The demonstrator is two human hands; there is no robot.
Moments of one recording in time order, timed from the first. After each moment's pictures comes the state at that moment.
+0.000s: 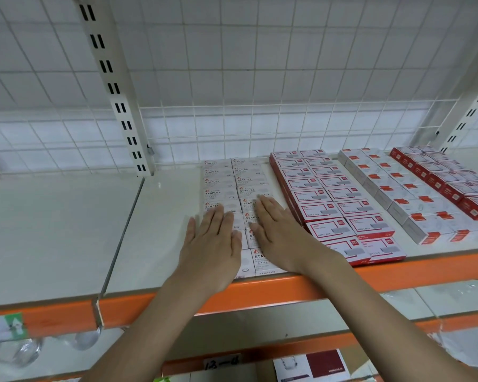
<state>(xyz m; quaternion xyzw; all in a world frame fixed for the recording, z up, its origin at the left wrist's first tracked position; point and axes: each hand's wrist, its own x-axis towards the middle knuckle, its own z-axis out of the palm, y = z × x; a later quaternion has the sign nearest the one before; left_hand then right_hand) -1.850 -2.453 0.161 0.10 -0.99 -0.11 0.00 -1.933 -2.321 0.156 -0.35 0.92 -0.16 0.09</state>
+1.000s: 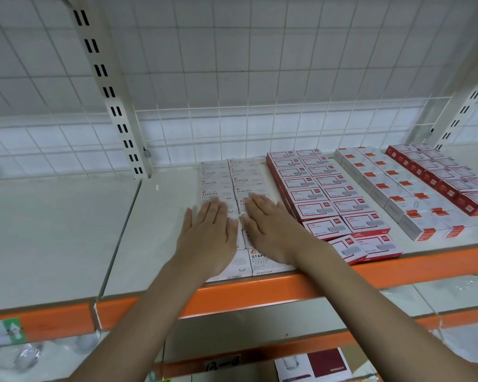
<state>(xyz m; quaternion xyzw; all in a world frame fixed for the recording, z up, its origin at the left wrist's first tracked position) -1.868 -2.460 0.166 0.11 -0.99 -0.10 -0.02 -1.938 -2.330 0.162 -0.35 0.92 -0.14 0.08</state>
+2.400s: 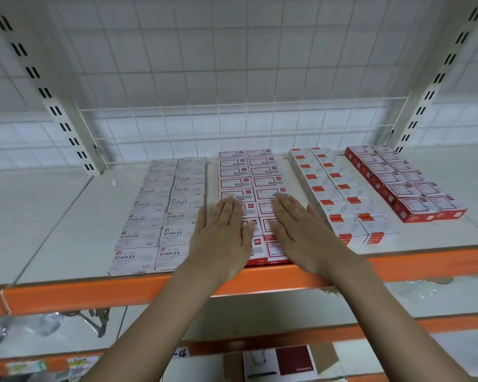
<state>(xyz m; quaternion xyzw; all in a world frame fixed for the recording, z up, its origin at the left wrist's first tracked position) -1.909 -2.305 0.175 0.10 -0.99 -0.10 0.01 -1.982 -2.155 0.170 -0.33 0.93 -0.12 0.06</state>
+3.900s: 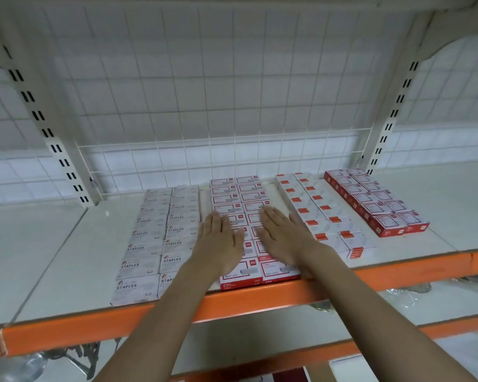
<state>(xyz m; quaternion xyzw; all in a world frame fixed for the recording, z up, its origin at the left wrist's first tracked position) -1.947 -2.326 0.171 0.10 -0.99 -0.13 -0.05 -2.010 -2.176 0.178 -0.31 0.94 -0.07 0.08</state>
